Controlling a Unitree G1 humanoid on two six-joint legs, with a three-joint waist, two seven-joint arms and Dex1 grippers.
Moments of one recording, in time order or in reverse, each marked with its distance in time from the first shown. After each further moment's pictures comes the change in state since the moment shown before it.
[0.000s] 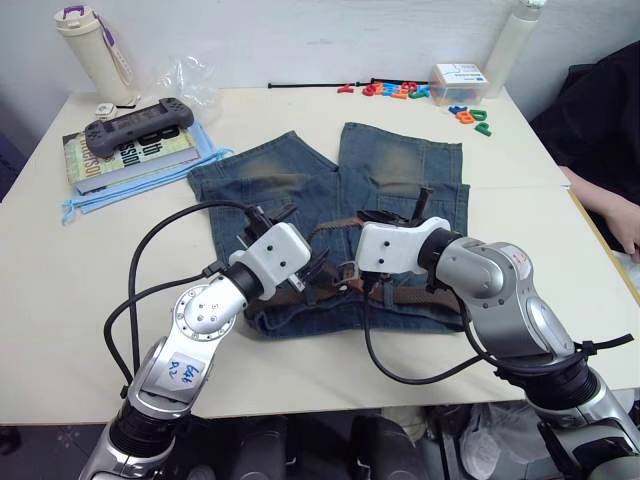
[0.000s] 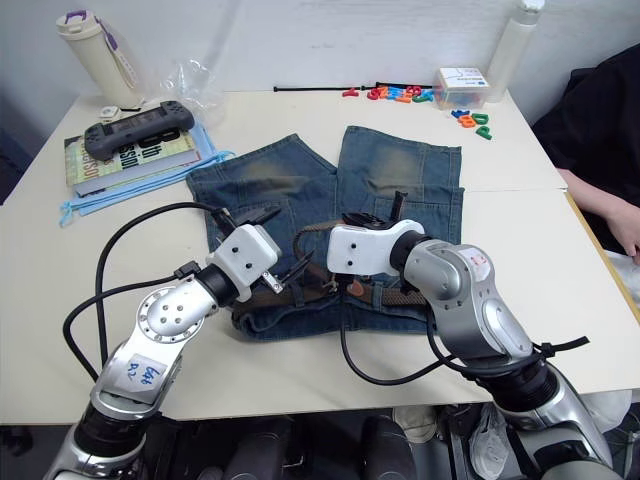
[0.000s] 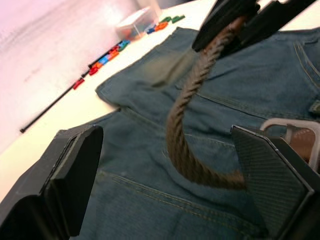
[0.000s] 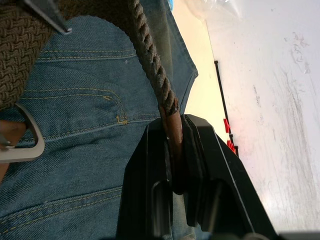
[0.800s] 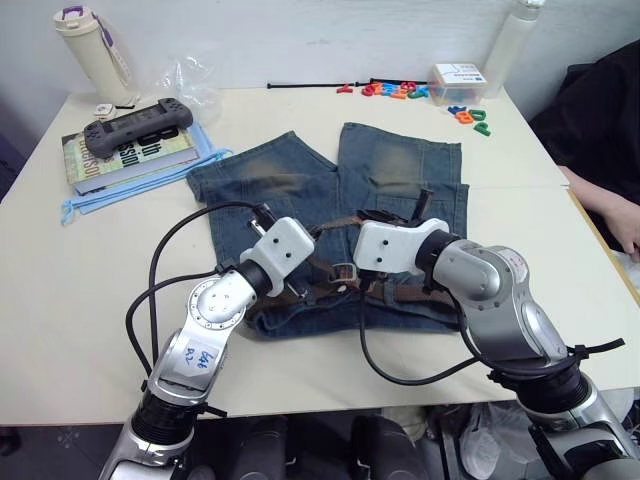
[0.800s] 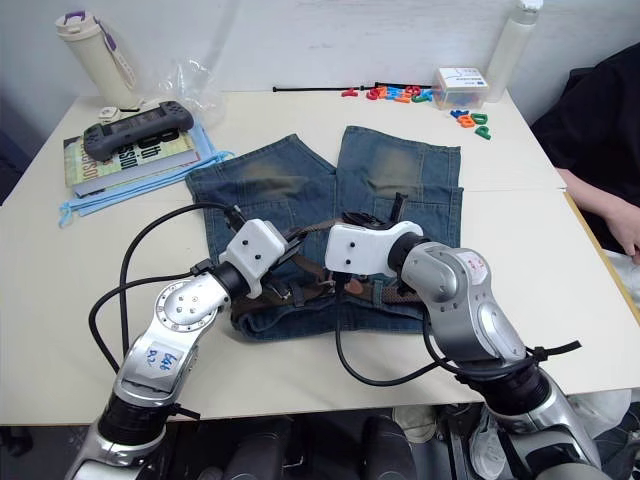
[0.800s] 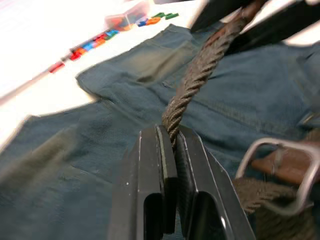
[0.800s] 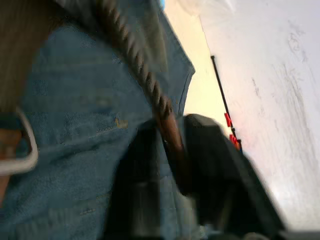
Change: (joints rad) left arm -0.031 -0.150 0.045 0.099 -0.084 0.046 -0.053; right arm 0.022 0.102 -0.033 -0.036 -0.002 0.067 -0.002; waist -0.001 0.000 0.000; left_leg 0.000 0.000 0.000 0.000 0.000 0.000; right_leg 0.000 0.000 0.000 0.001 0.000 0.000
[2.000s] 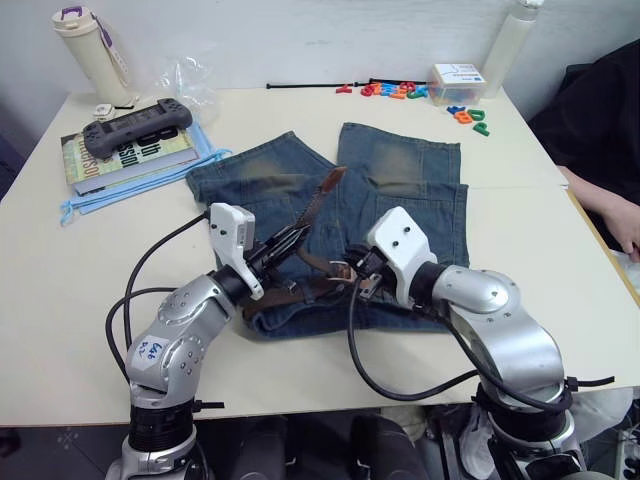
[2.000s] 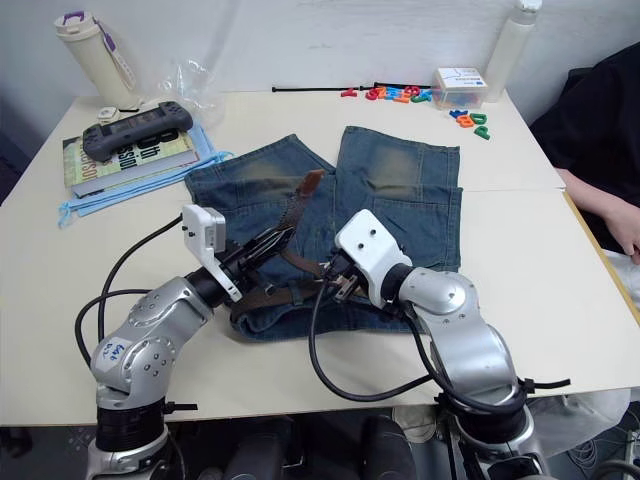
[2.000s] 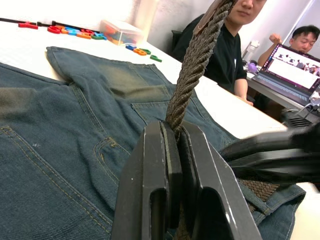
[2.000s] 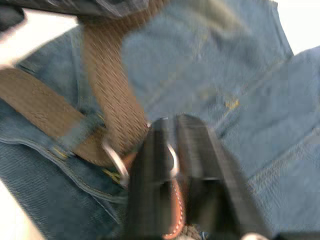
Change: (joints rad) left arm 0.054 -0.079 0.292 -0.008 -0.561 0.182 0.004; right arm 0.071 0.171 -0.083 -0.156 0.448 0.677 -0.106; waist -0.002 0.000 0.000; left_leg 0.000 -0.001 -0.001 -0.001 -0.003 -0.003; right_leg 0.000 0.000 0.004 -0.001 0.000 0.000
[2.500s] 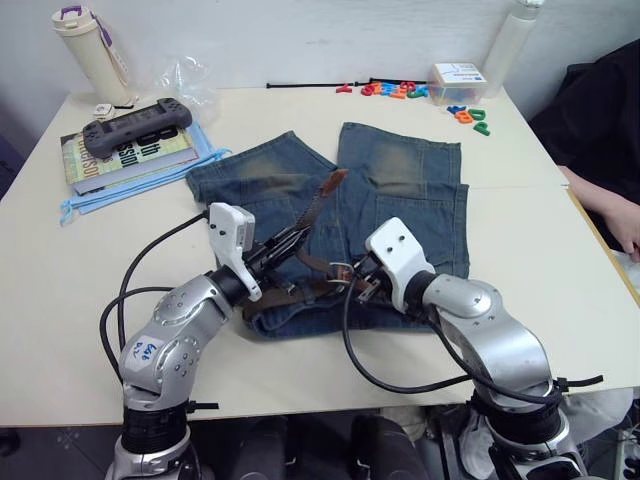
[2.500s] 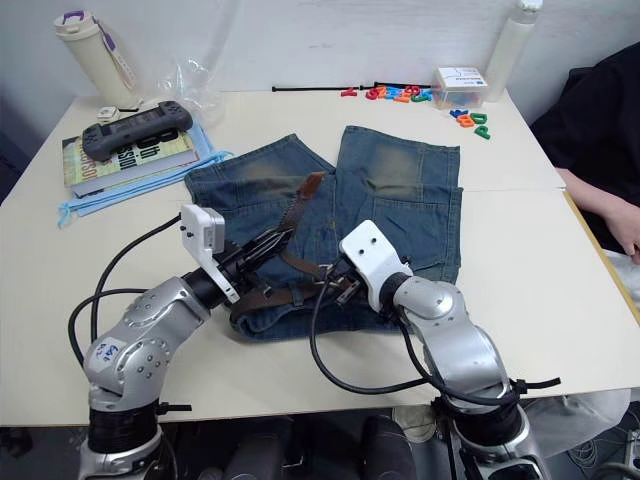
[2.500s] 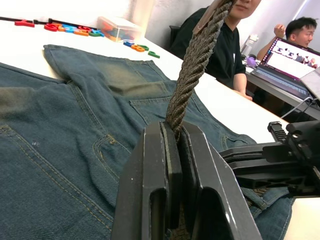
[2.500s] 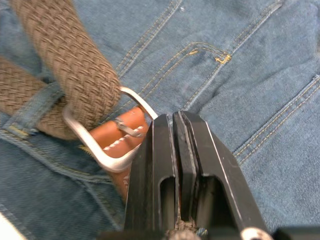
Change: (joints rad) left arm 0.001 0.038 -0.009 -0.028 -0.028 0.024 0.016; right arm 0.030 0.000 0.017 -0.048 0.045 0.090 -0.140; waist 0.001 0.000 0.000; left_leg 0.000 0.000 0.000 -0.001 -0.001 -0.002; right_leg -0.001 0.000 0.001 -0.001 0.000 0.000
